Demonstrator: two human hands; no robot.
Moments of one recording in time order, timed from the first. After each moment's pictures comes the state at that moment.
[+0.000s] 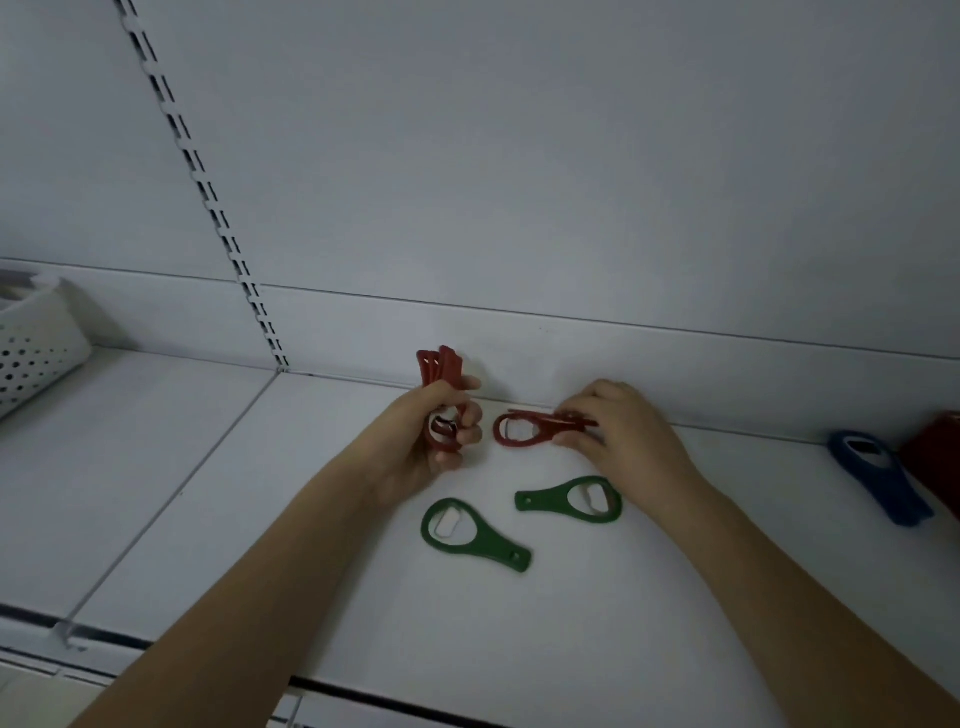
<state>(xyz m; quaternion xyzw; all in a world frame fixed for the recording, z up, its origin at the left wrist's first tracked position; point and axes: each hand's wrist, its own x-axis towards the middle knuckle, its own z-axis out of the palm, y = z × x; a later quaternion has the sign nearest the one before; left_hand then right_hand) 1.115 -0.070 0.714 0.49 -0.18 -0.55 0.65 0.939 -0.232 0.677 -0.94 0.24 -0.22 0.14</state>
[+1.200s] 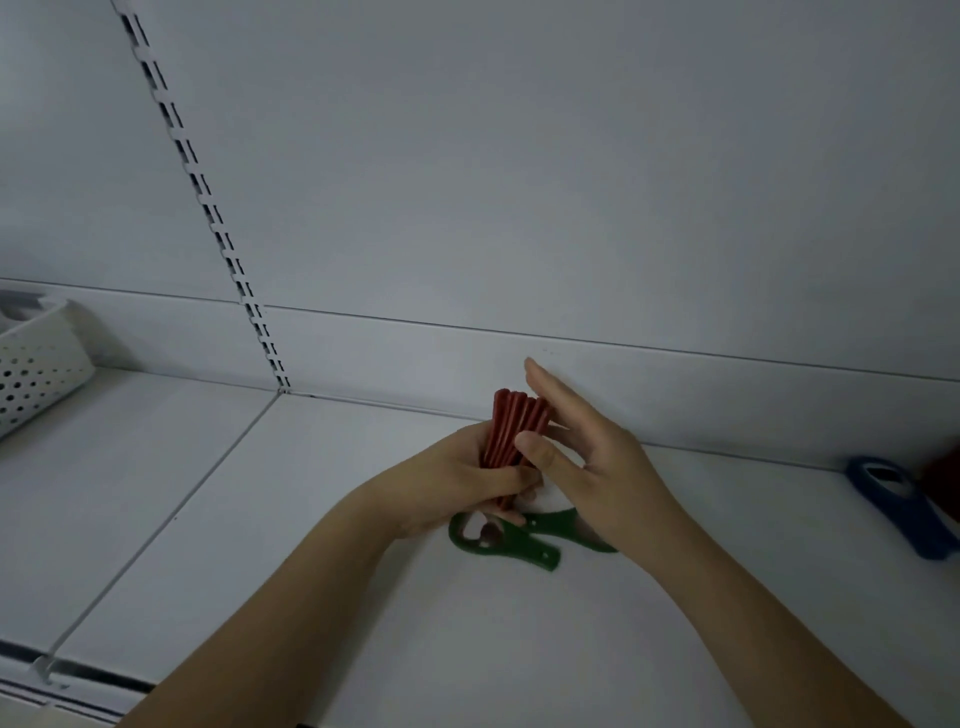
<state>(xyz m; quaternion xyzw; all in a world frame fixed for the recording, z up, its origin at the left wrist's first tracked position) 1.100 -0.078 0.713 0.55 -0.46 -0.53 0.45 0.946 -0.172 0.718 -0.83 0.18 -0.25 0.47</state>
